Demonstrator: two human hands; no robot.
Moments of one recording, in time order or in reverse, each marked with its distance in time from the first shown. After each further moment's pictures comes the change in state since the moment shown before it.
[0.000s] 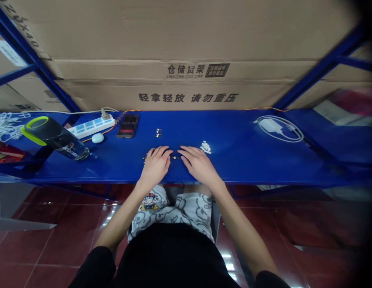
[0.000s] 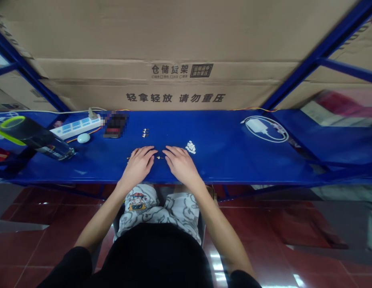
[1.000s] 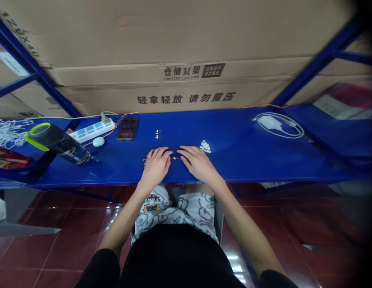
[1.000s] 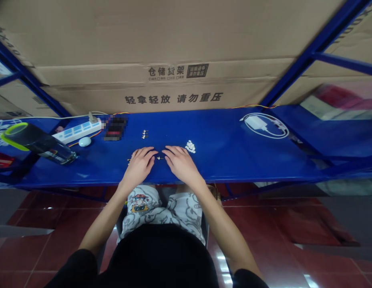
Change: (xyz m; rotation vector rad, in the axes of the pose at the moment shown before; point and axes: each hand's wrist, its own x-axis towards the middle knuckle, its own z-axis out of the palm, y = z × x) left_hand 0.002 -0.002 0.000 -0.001 -0.002 0.006; right_hand 0.003 0.004 0.003 -0.002 0.001 -0.022
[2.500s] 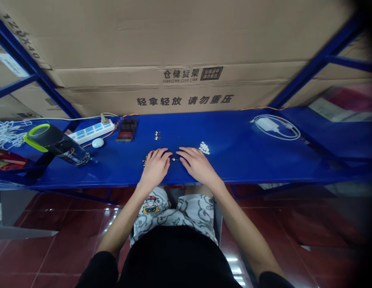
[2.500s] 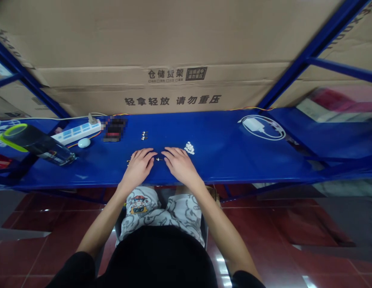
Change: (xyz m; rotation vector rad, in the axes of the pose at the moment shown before) left_hand 0.000 0.000 0.000 0.028 -0.014 -0.007; right_hand 0.000 -0.003 -0.003 -0.027 -0.016 0.015
